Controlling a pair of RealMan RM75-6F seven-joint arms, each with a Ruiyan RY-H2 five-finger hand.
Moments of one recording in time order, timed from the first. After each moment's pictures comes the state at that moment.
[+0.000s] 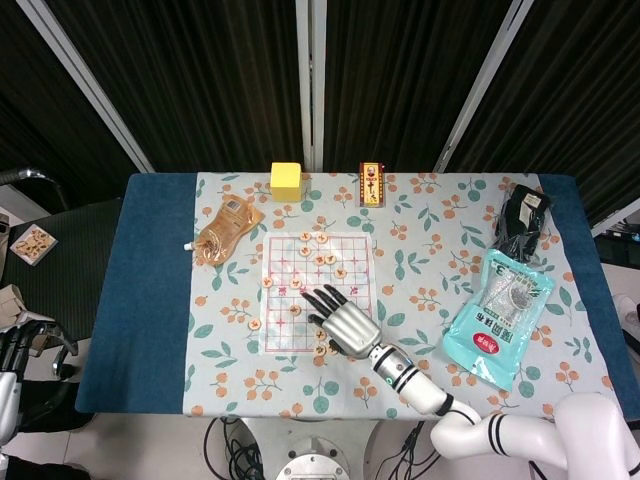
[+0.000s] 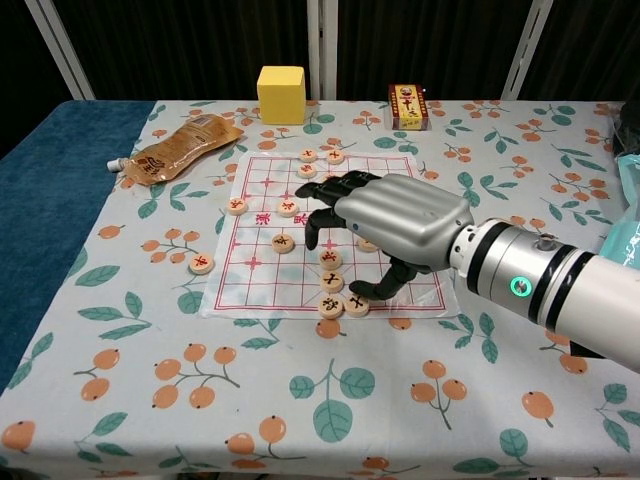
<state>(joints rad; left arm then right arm) 0.09 -1.22 0.01 -1.44 1.58 1.67 -0.20 0.71 -1.79 0.11 -1.34 -1.44 0.91 -0.39</state>
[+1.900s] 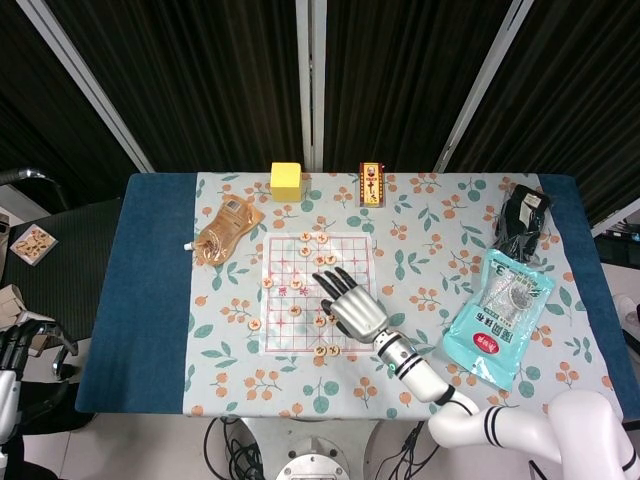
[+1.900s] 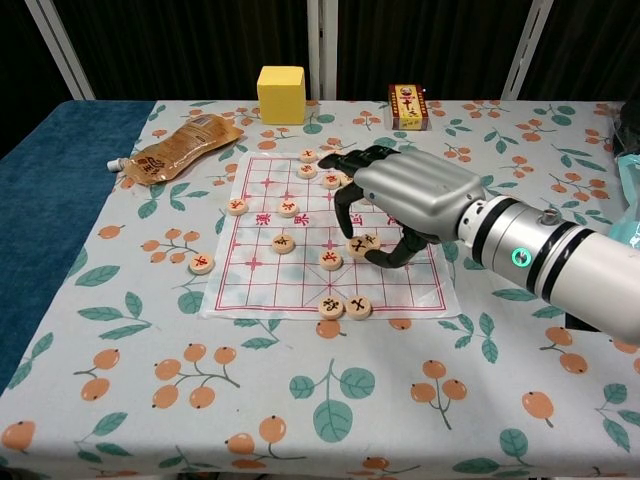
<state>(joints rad) 0.08 -1.22 0.01 -1.42 1.58 1.65 -0.22 0.73 -1.80 0.12 -1.26 -1.38 0.95 -0.37</state>
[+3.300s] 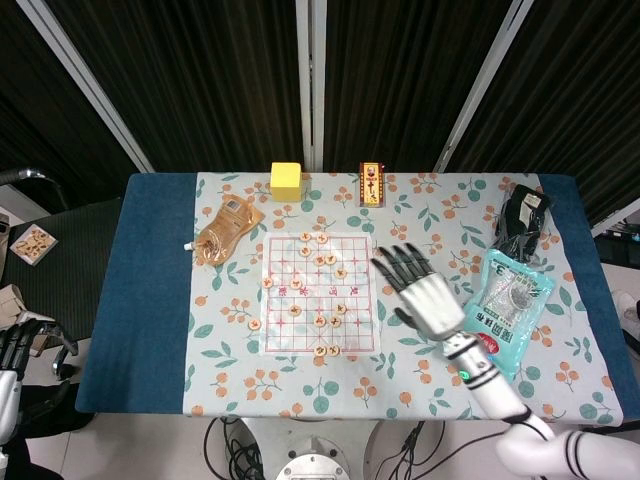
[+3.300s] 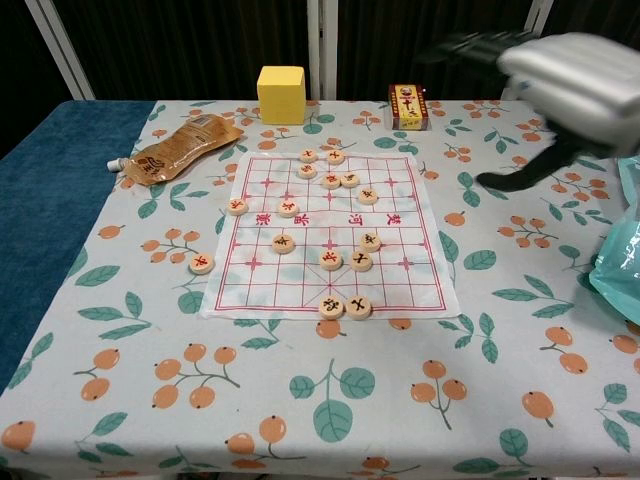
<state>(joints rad) 0.08 -1.21 0.01 -1.44 1.59 1.67 -0.20 0.53 -1.40 0.05 -1.60 -1.50 1.31 -0.35</state>
